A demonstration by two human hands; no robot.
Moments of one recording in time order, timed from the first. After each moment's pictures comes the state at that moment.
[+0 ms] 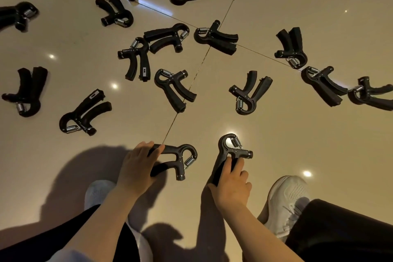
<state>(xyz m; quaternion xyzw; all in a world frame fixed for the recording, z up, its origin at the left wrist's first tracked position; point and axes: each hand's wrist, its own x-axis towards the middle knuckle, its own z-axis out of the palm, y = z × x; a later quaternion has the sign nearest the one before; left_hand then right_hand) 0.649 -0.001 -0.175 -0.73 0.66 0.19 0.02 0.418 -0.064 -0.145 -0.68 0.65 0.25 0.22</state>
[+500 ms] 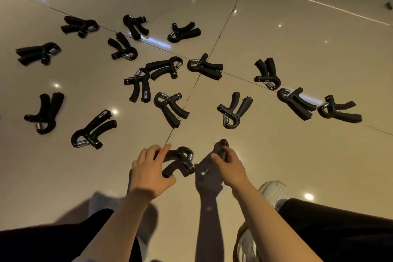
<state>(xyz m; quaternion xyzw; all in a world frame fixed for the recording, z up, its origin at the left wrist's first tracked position) 0.602 -0.022 -0.094 -0.79 0.58 0.20 -0.06 0.403 -0.114 -0.082 -0.47 0.68 -0.09 0.56</state>
